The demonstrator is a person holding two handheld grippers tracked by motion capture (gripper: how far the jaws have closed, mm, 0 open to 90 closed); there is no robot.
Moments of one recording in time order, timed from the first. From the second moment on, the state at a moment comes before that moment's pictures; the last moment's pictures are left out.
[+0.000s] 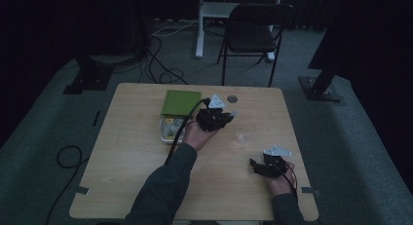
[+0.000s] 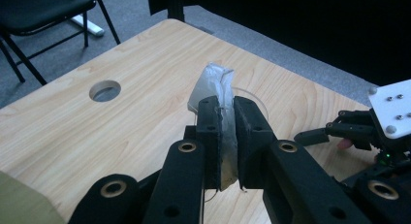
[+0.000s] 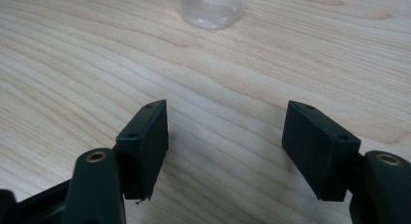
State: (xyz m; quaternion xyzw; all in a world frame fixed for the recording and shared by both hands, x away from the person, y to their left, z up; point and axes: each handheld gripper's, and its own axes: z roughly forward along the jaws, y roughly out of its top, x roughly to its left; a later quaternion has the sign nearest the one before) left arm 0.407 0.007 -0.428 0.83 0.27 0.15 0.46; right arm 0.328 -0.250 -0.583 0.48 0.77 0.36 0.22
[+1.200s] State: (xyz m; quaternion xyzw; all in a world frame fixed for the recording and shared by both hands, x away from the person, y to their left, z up) left arm 0.426 -0.040 -0.436 0.85 0.26 0.13 0.45; right arm 0.328 -0.250 -0.583 0.48 0.77 0.36 0.22
